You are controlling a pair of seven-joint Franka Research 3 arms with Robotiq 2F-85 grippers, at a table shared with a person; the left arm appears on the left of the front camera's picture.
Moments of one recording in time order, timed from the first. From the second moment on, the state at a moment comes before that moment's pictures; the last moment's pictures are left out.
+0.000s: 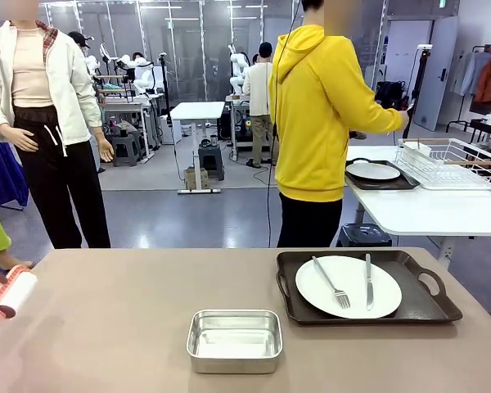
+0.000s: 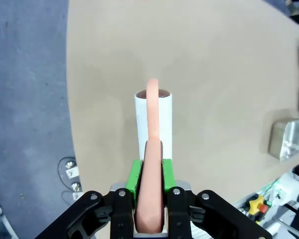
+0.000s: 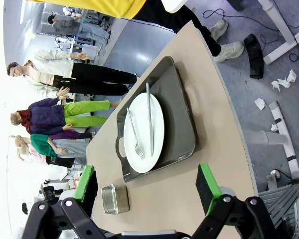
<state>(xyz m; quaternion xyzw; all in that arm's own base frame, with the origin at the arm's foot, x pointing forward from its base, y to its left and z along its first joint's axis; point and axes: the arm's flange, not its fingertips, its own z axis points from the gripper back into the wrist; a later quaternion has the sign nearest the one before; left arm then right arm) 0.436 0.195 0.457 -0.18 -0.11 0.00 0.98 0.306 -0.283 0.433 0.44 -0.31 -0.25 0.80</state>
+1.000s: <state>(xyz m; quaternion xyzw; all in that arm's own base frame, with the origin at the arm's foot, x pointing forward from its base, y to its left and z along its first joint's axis) 0.410 0.167 0.498 -0.16 -0.13 -0.01 0.98 0.306 -0.283 0.433 0.44 -0.31 -0.25 0.80</state>
